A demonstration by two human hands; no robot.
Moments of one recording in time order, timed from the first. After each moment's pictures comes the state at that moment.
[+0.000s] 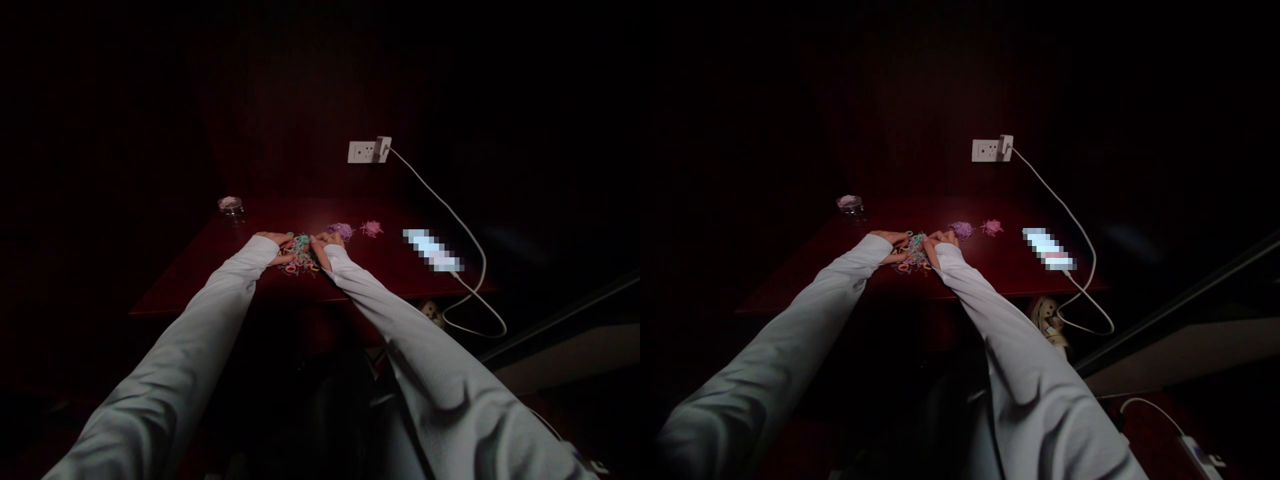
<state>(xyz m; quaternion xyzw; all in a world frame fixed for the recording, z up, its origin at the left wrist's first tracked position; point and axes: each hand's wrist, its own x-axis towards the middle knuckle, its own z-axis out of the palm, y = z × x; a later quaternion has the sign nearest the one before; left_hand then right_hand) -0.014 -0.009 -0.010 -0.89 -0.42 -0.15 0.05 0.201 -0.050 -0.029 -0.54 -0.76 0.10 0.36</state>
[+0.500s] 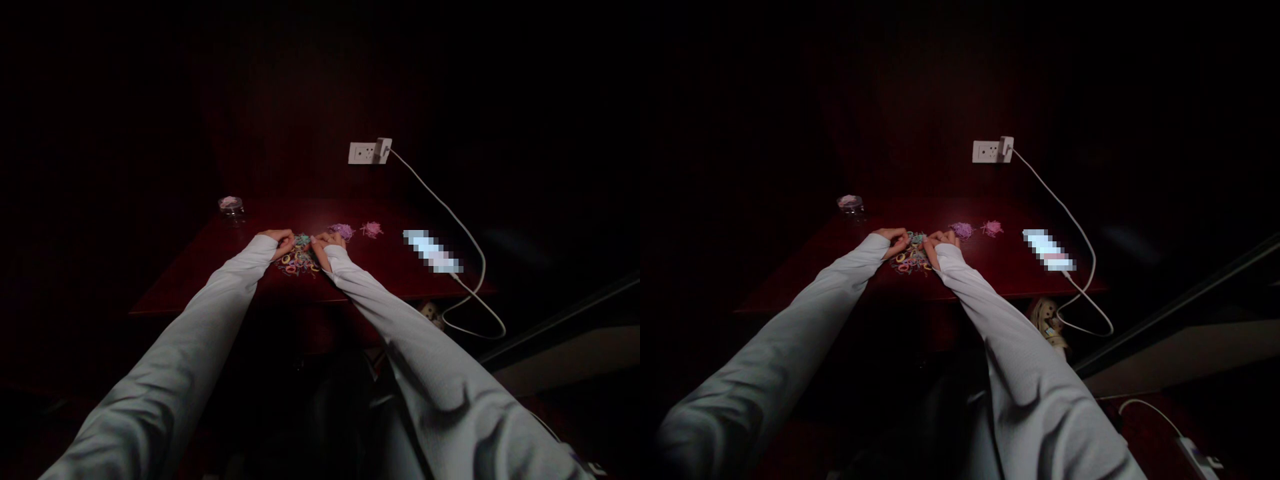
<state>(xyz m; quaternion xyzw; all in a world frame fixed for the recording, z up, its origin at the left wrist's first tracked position) -0.011 0.001 -0.019 -0.86 -0.44 -0.27 -0.05 0.202 -0.049 -0.030 -0.53 -0.77 0.07 0.35</state>
